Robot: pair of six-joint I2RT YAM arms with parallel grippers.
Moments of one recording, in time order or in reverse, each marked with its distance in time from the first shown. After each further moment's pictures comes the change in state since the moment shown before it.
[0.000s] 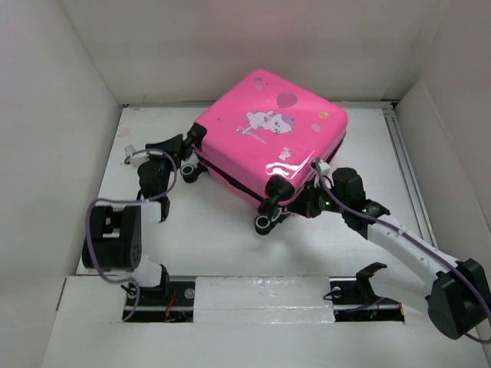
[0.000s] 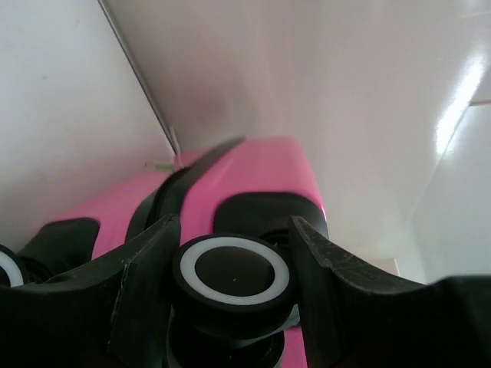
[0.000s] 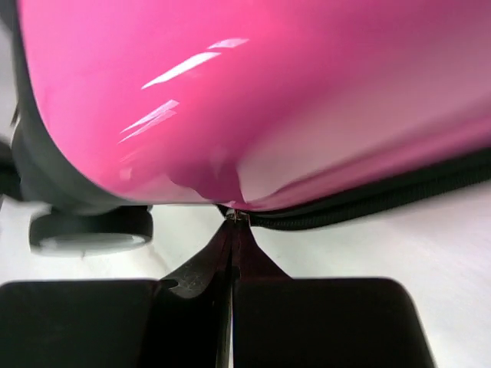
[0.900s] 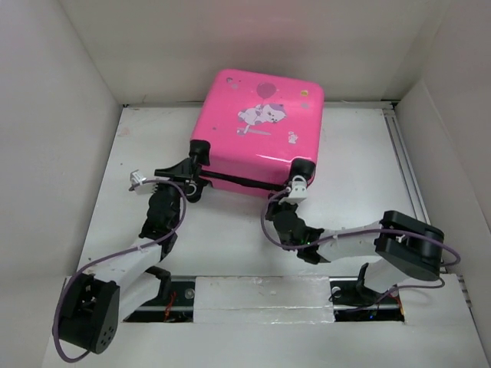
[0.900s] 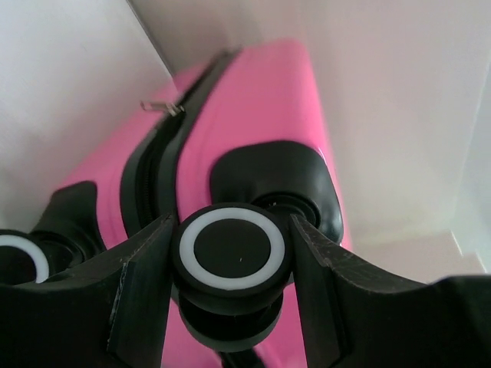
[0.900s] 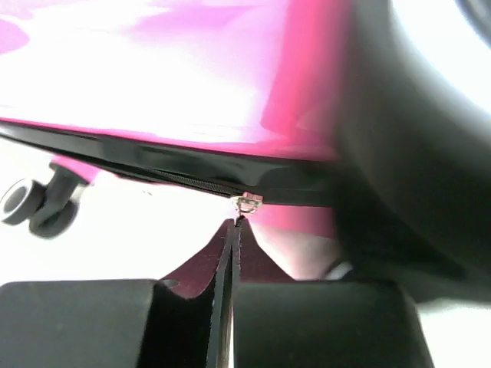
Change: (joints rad) left arm -0.283 -0.590 -0.302 -0.287 -0.438 0.194; right arm 0.656 0.471 -0.072 0.834 1.413 0.086
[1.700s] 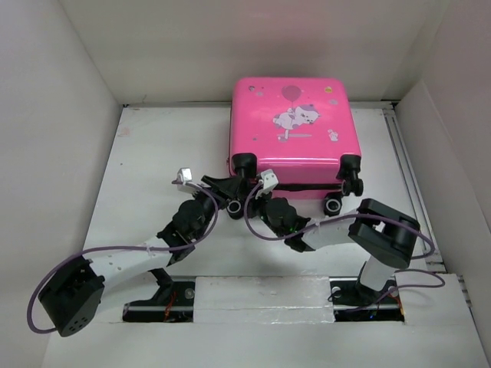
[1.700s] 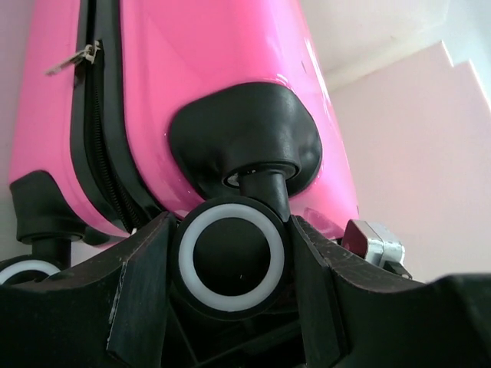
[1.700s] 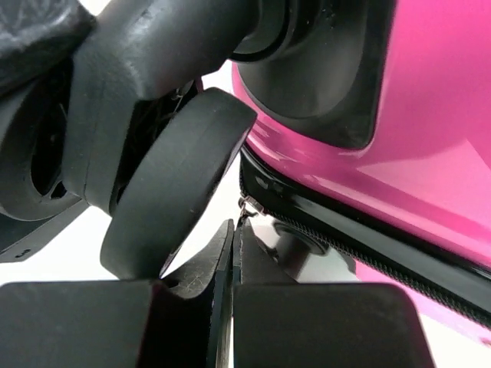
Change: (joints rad) left arm -0.495 0.035 0.082 -0.060 -0.006 0.095; right arm -0.085 0.191 0.161 0.122 -0.528 -0.176
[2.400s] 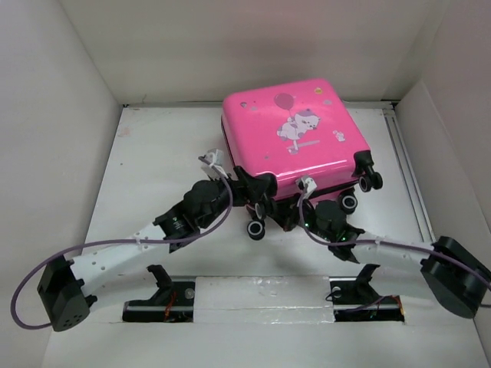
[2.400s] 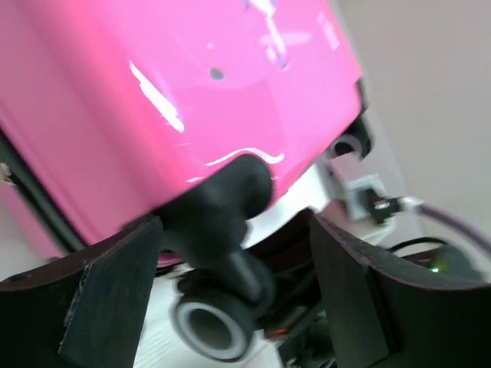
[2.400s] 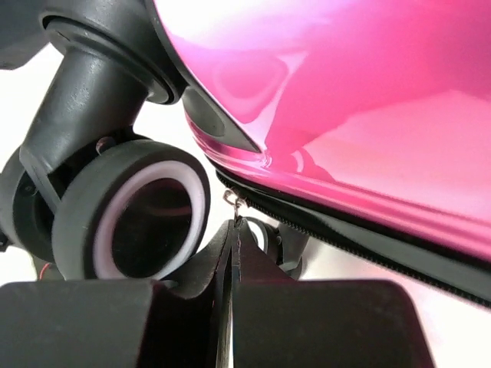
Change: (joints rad) left arm -0.113 -0.024 0.367 -0.520 0.138 0.257; right arm -0.225 -0.532 -0.351 -0.208 -0.488 0.180
